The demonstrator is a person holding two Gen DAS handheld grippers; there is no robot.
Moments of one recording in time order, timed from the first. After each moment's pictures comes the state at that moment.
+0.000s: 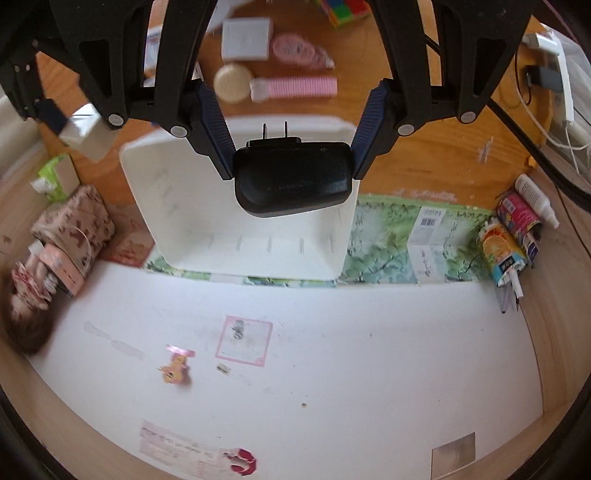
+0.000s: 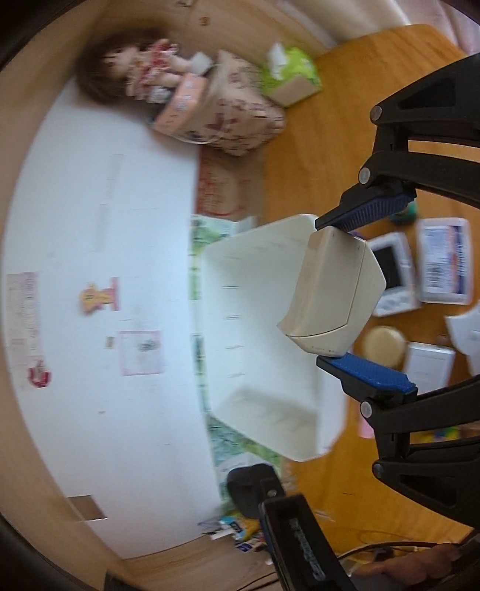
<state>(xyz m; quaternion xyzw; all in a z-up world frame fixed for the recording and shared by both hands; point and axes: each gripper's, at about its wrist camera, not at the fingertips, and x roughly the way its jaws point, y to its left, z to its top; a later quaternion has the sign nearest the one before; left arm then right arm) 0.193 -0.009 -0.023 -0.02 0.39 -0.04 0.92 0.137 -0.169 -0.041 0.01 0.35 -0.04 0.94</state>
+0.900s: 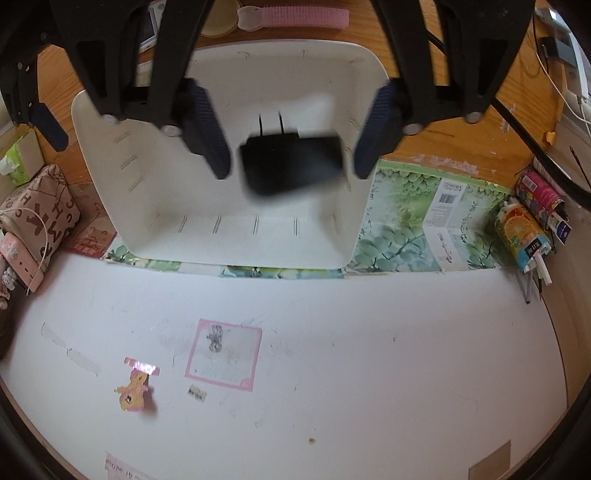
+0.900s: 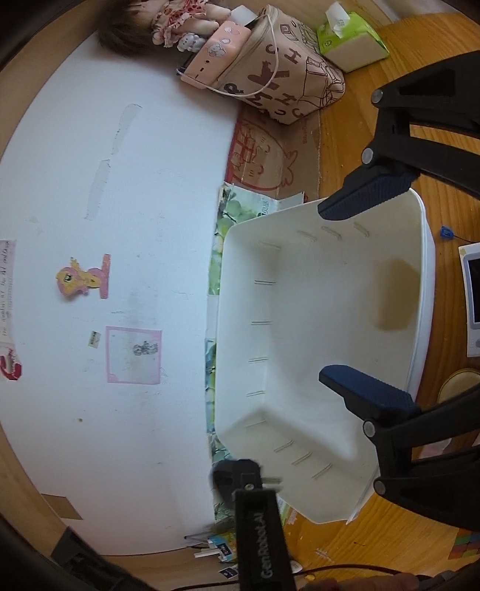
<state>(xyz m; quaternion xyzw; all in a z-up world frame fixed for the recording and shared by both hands) 0.263 -0.026 -0.065 -0.01 0.38 -0.02 0.92 0.213 -0.182 -0.100 -0.03 0.31 0.00 0.95</state>
